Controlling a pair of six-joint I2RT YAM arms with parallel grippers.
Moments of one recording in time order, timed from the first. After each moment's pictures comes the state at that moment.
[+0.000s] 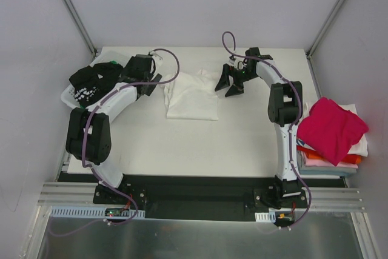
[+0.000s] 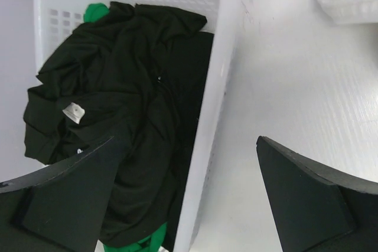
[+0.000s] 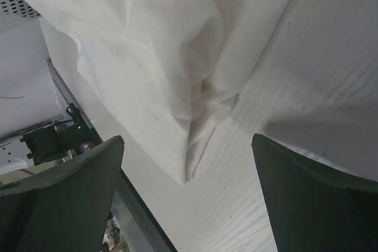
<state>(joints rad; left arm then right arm) -0.27 1.69 1.22 -0.28 -0.40 0.47 0.18 2.44 2.06 -0.91 -0.85 0.10</state>
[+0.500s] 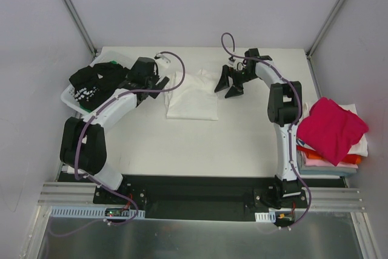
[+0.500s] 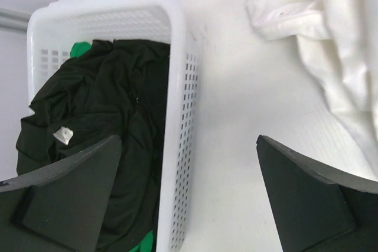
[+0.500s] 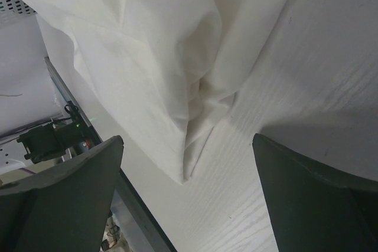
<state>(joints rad) -0.32 1.58 1.15 -0.23 -0.31 0.49 0.18 2.44 2.05 -0.91 -0.85 0.10</state>
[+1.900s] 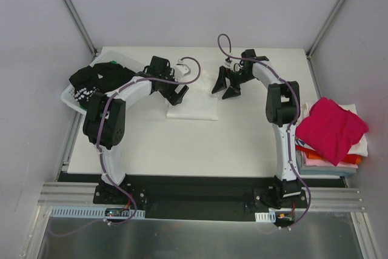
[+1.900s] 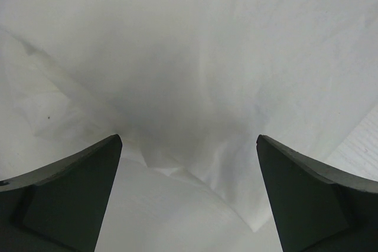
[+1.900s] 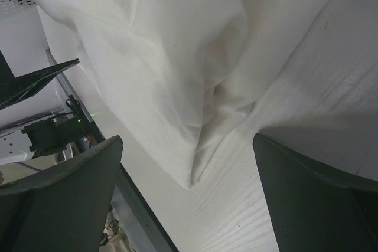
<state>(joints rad) -0.34 1.90 1.37 -0.37 0.38 0.45 0.21 2.45 2.05 -0.91 -0.86 0.09</state>
